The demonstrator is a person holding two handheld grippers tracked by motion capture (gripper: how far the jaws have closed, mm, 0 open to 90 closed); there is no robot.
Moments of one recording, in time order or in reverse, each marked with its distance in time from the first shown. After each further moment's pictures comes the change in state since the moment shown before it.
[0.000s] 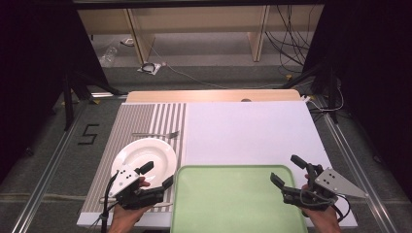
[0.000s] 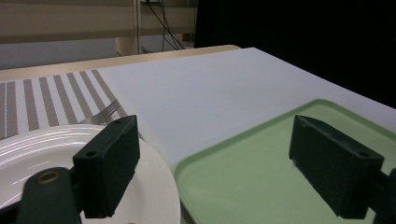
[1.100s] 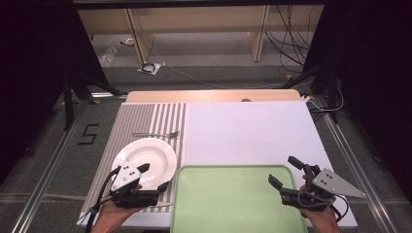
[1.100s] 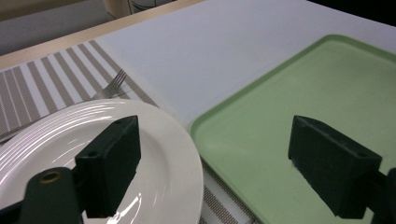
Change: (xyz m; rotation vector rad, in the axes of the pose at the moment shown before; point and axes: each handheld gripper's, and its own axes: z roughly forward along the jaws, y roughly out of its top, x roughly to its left) left arm 0.012 0.021 -0.013 0.250 -0.002 0.147; right arm 0.001 -0.002 0.003 0.009 0.030 -0.013
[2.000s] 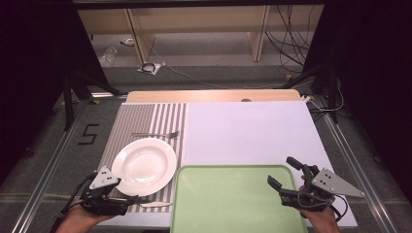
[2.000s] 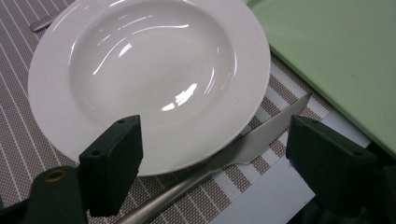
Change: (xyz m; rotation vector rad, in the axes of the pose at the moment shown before) left arm 0.044 -0.037 -0.030 0.327 0.043 0.002; right arm 0.001 0.000 0.001 0.010 0.021 0.004
